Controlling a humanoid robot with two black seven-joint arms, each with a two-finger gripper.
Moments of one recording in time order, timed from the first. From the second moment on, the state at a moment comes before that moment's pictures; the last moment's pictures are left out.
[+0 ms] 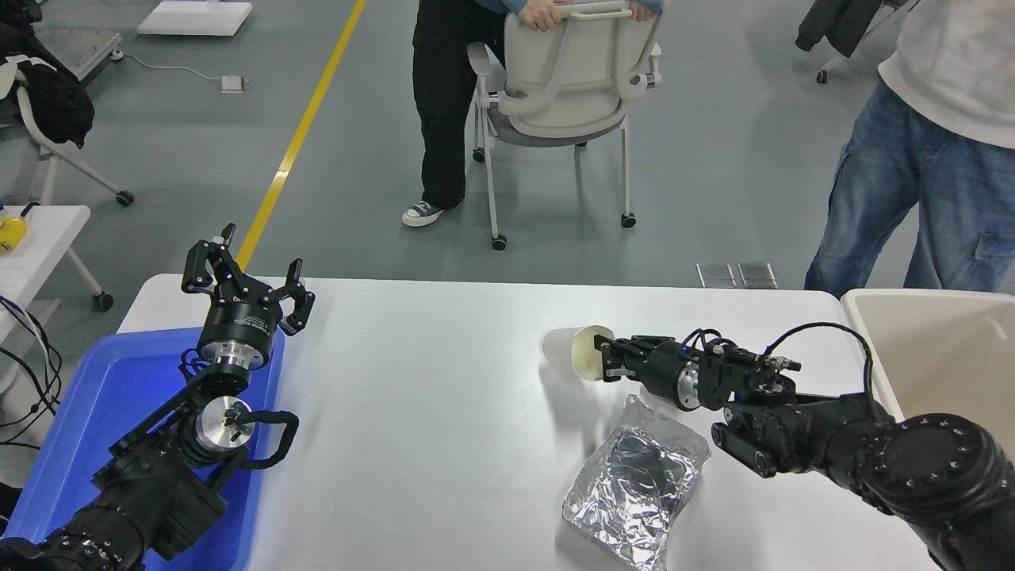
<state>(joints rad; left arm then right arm) -0.52 0.22 -1.05 -0.61 0.18 -0.33 -0.58 0.95 0.00 -0.55 0.34 -0.92 -0.34 0.50</state>
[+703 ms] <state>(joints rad) -0.52 0.22 -1.05 -0.61 0.18 -0.33 -0.58 1.28 -0.35 -0.51 0.94 -0.69 -0.25 0.50</state>
